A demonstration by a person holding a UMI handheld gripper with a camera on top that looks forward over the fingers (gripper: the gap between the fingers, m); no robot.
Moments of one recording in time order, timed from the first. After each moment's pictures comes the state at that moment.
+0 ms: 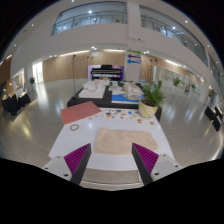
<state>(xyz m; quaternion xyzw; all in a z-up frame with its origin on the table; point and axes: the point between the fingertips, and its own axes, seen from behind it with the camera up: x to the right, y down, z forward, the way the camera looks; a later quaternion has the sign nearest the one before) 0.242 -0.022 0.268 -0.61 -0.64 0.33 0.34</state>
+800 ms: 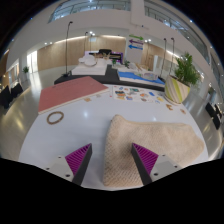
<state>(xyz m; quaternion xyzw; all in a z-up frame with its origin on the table) 0.008 -0.103 0.002 -0.63 -0.65 0.26 0.33</state>
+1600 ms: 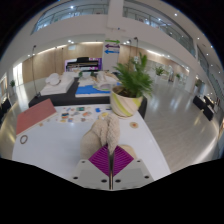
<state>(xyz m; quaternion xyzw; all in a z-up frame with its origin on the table) 0.001 0.164 0.119 -0.68 -0.58 0.25 0.37</state>
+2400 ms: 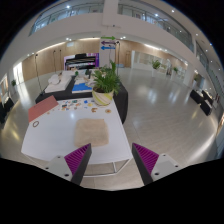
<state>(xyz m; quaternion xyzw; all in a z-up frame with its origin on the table) 0.246 0.266 0.251 -0.69 -0.59 0.24 0.34</state>
